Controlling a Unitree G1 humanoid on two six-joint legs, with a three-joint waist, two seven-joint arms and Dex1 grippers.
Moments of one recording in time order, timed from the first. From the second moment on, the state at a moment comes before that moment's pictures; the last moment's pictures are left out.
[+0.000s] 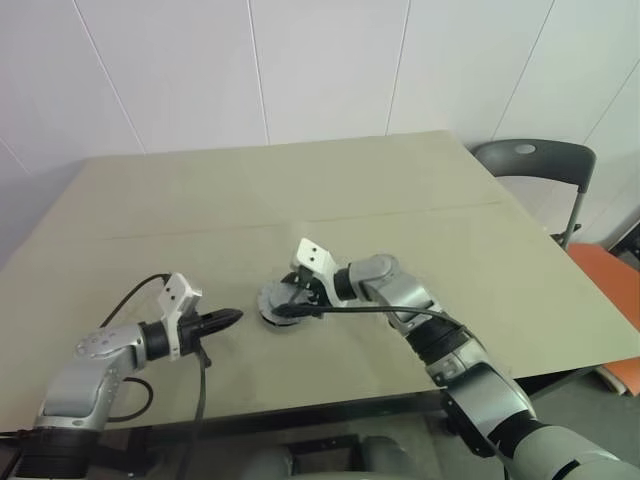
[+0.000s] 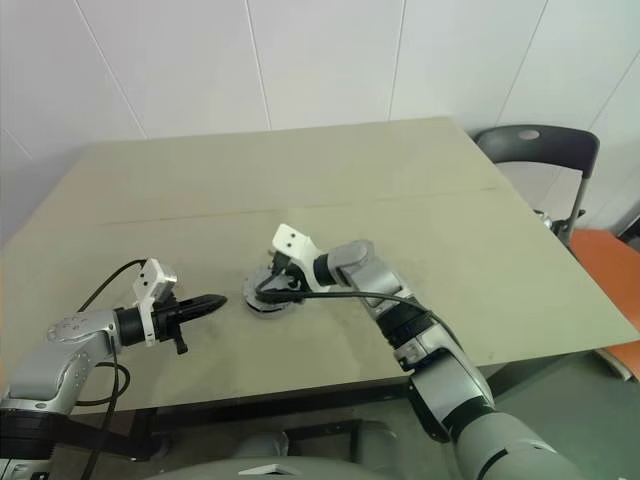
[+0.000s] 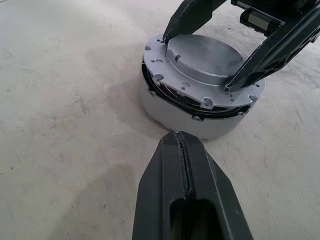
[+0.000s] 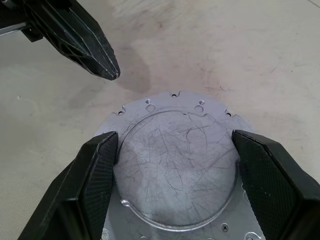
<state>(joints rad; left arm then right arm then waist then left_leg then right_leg) -0.01 0.66 0.11 -0.08 -0.45 0.45 -0.98 -0.72 -0.16 0.43 0.36 0.06 0.51 0.98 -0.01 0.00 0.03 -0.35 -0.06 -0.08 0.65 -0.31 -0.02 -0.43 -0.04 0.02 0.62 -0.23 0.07</state>
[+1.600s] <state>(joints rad) 0.00 0.66 0.11 -0.04 -0.44 0.44 -0.99 -0.72 -0.14 0.45 0.40 0.01 0.47 0.93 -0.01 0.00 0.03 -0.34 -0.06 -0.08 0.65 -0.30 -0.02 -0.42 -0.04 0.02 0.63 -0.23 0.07</state>
